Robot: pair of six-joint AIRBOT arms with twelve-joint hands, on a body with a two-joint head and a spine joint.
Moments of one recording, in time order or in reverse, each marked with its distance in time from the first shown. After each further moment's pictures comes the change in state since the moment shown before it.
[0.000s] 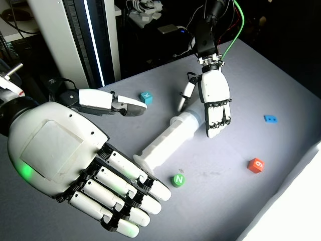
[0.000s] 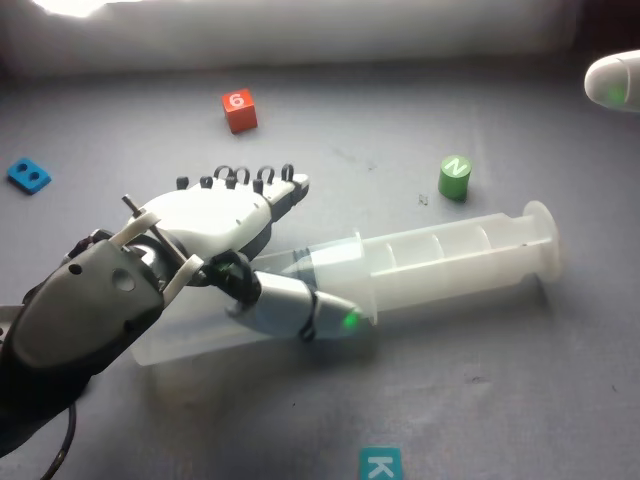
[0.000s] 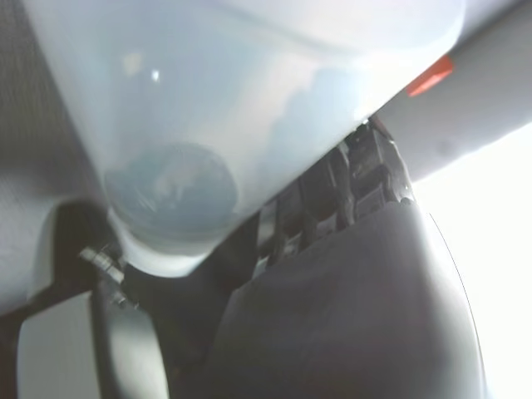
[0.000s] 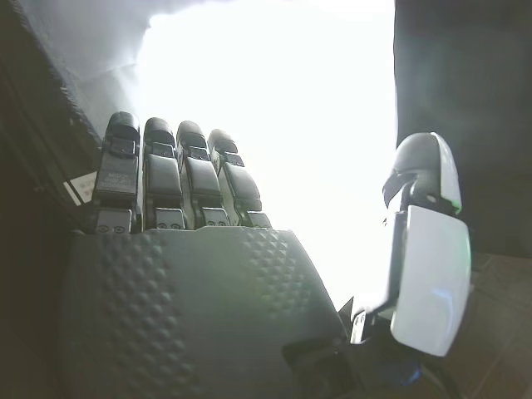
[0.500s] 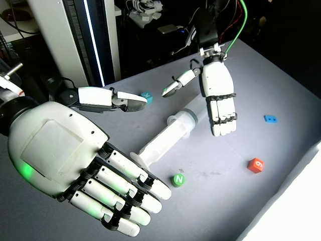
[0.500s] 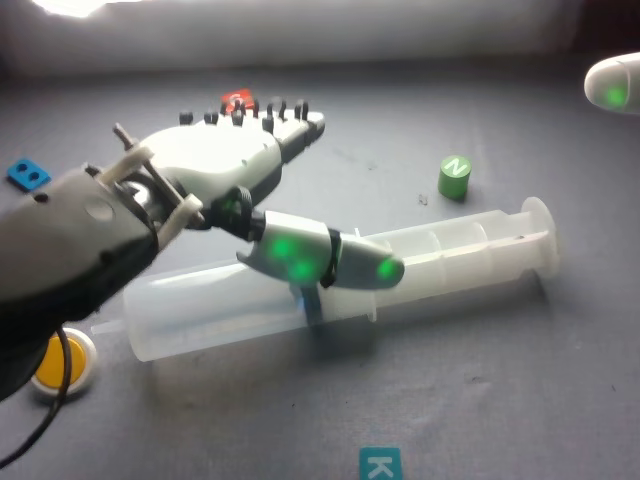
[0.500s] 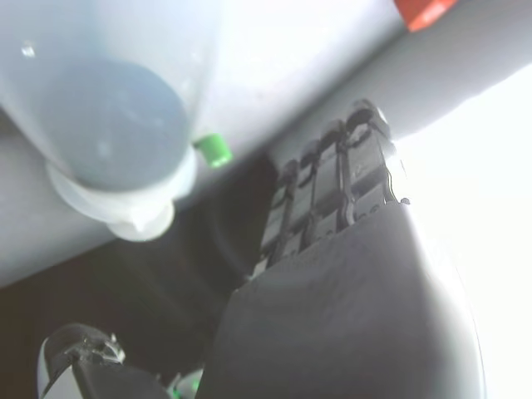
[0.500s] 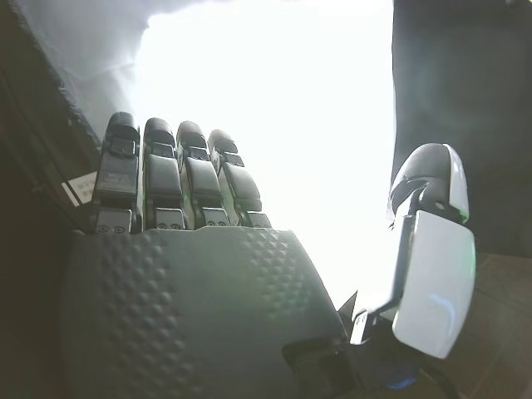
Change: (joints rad) left arm -0.158 0.082 -0.061 -0.089 0.066 0.167; right arm -0.001 0.000 0.000 0.000 0.000 0.000
